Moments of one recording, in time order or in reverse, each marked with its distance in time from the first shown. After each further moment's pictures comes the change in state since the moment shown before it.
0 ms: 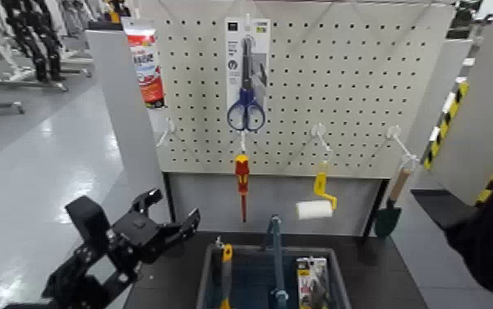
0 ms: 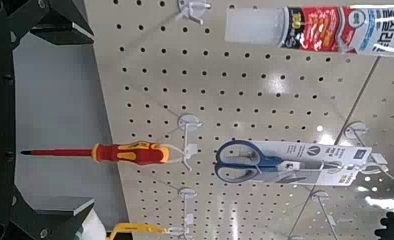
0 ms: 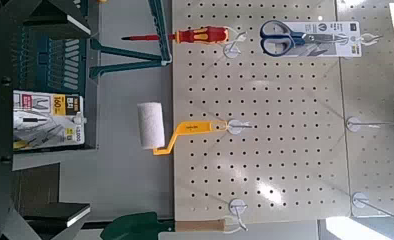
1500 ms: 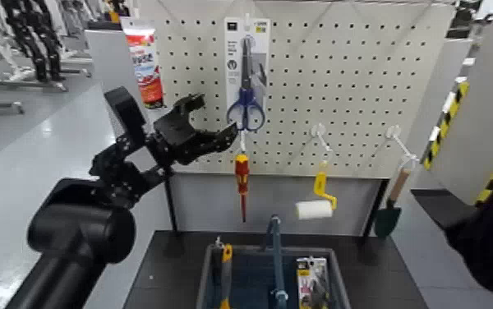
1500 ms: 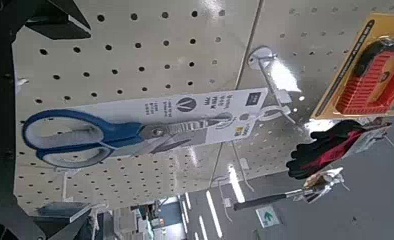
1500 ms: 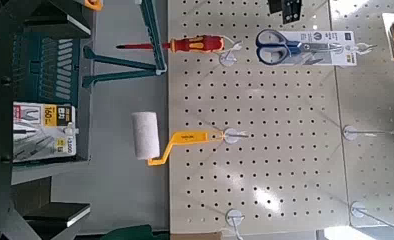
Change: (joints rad) left arm -0.511 0.026 -0.198 0.297 0.117 -0.099 -0.162; right arm -0.024 -0.005 0.020 0.008 0.000 0.000 0.011
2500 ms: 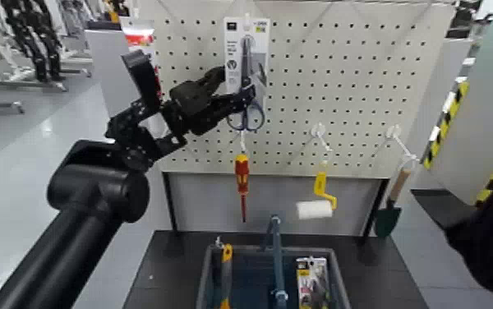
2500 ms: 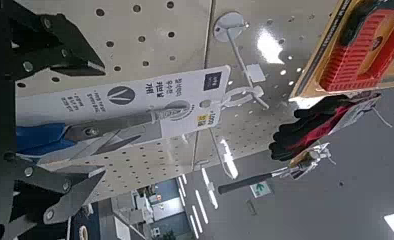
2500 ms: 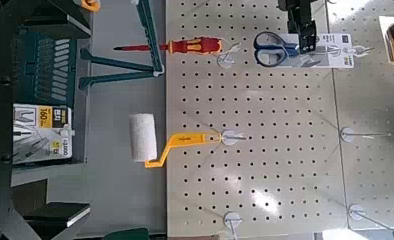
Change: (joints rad) left arm -0.171 -0.017 -0.070 0.132 0.014 -0.035 -0.062; right arm -0.007 -0.003 -0.001 0.003 -0.001 -0.004 0.006
